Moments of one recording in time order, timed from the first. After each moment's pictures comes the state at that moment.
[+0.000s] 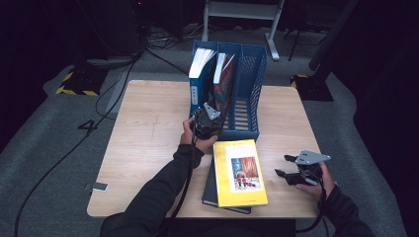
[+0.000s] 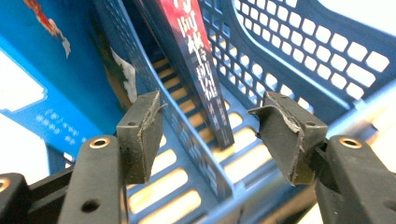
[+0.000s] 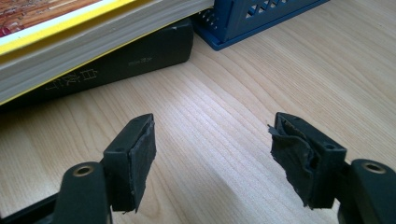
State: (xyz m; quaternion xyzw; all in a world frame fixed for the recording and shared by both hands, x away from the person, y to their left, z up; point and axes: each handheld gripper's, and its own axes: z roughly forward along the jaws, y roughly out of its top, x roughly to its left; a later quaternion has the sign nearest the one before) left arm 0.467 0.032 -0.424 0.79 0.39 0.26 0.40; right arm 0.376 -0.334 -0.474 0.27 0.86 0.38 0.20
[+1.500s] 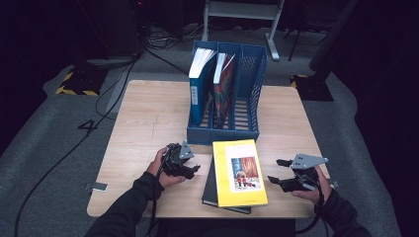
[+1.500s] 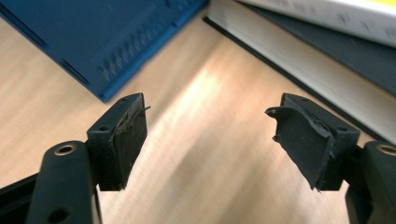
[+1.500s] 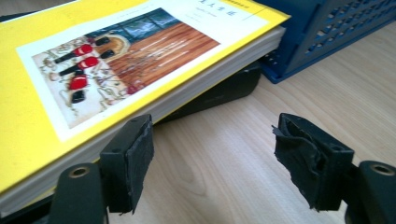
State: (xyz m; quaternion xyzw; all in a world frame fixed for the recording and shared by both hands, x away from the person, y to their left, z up) left arm 0.382 0.112 -0.480 0.89 0.27 0.16 0.33; right arm 0.351 -0.304 -0.452 0.25 0.87 0.41 0.15
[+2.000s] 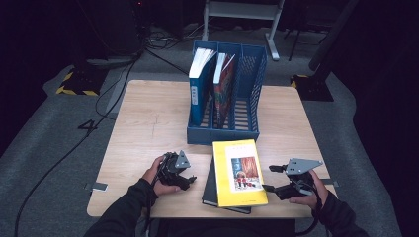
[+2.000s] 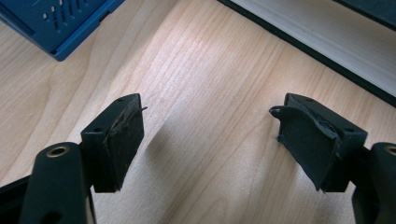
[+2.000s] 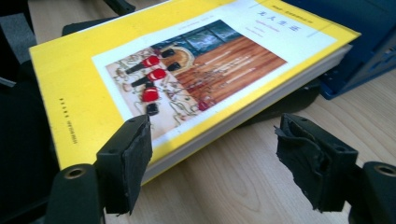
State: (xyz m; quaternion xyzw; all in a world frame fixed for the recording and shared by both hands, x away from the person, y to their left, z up) left arm 0.368 0.121 -0.496 0.90 0.25 0.13 0.33; right arm 0.336 -0.283 -0.443 0.21 0.88 0.41 0.11
